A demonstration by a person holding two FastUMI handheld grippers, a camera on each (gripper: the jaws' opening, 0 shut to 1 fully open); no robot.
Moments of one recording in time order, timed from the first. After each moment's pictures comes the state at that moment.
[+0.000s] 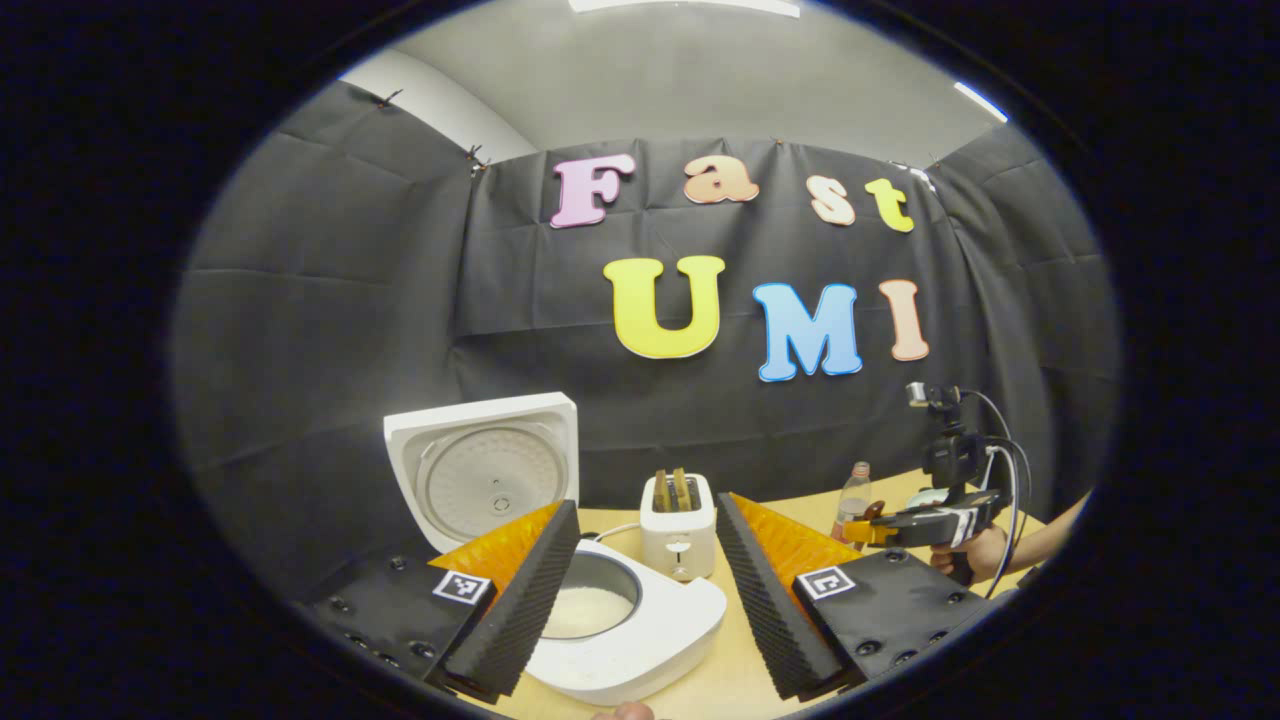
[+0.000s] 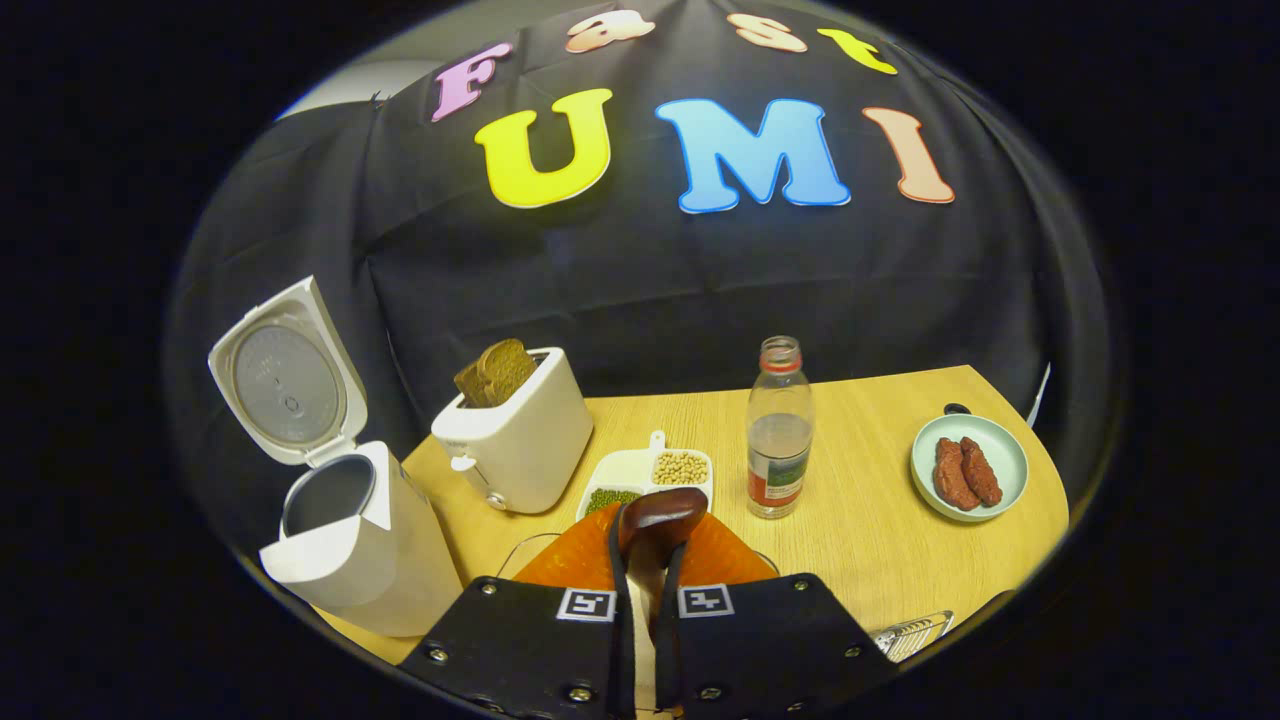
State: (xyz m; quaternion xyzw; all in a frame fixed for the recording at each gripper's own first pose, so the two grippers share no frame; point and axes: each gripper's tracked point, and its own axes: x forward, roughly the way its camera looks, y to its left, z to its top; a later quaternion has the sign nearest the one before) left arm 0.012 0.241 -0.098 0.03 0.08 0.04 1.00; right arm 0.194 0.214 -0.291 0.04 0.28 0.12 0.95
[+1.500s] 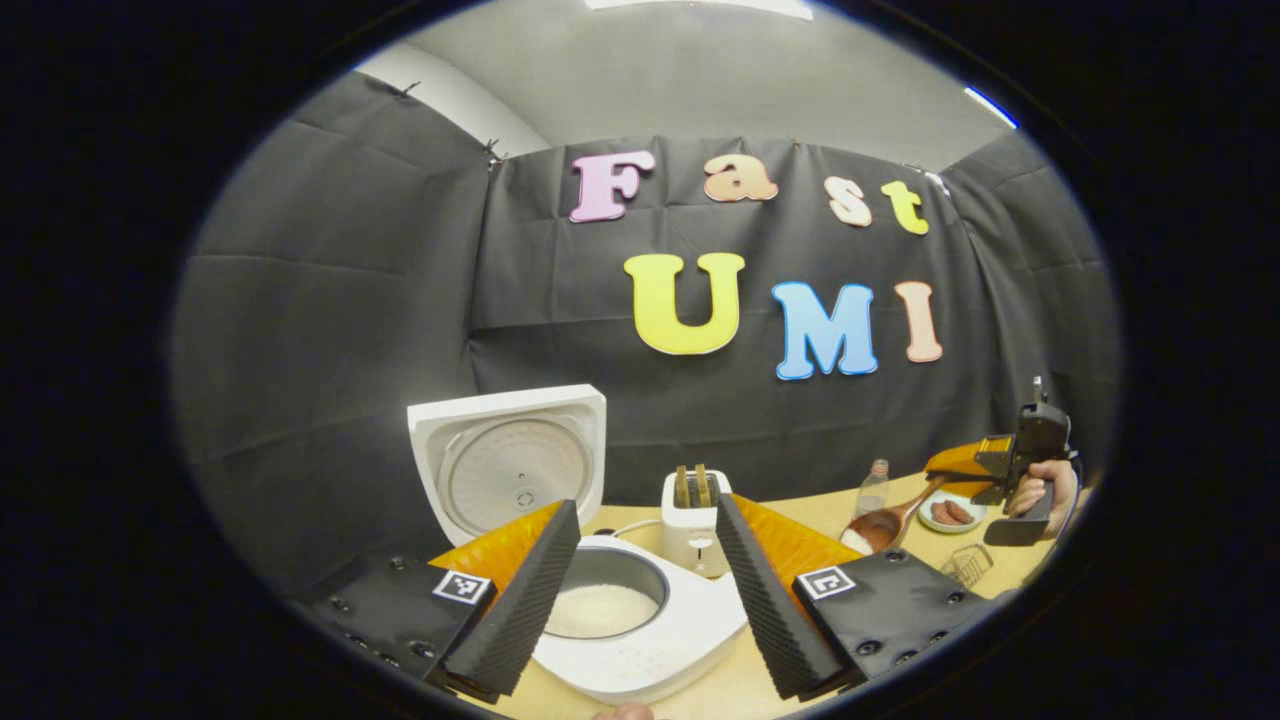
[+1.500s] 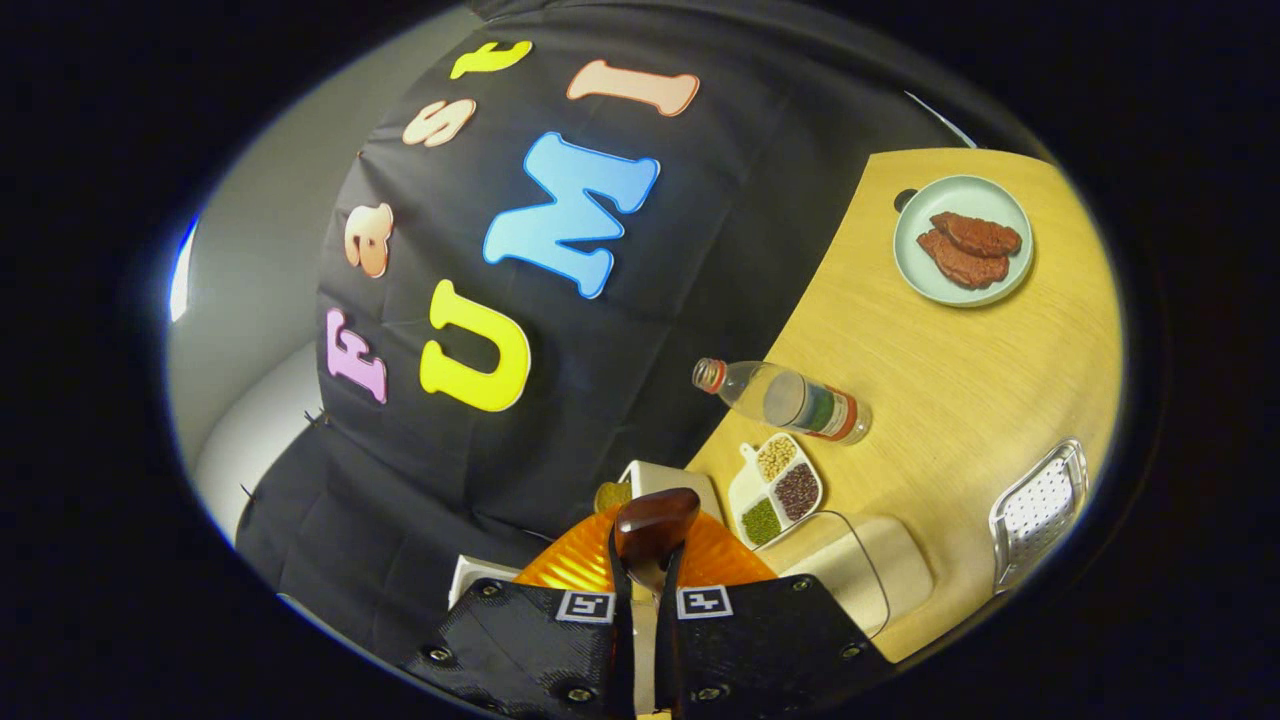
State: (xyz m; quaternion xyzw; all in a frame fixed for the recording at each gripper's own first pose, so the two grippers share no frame) left arm 0.011 0.270 -0.099 0.02 0.07 0.04 1.00; right arm 0.177 0.145 -0.178 0.56 0.21 0.10 0.80
